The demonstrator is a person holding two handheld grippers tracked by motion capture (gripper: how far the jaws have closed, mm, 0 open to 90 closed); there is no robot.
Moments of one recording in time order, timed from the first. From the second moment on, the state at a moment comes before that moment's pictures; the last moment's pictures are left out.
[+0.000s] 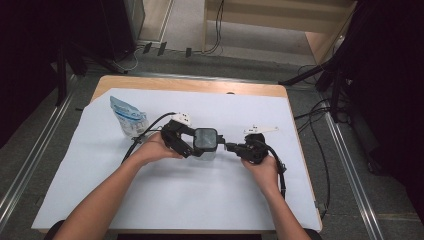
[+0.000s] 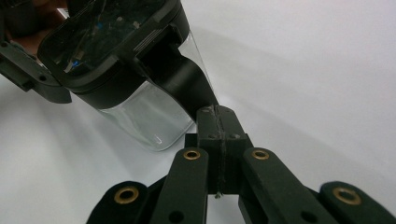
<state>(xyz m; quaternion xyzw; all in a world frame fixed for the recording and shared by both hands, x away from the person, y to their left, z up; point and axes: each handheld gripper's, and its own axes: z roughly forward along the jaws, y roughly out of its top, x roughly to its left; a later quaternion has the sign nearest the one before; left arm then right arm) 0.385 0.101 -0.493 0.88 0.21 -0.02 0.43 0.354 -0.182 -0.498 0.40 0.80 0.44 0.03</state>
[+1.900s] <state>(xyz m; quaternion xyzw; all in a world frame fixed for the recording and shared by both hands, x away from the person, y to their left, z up) 0.378 0.117 -0.447 0.87 0.18 -0.01 0.45 0.354 -0.181 -0.497 0.40 0.80 0.44 0.03</state>
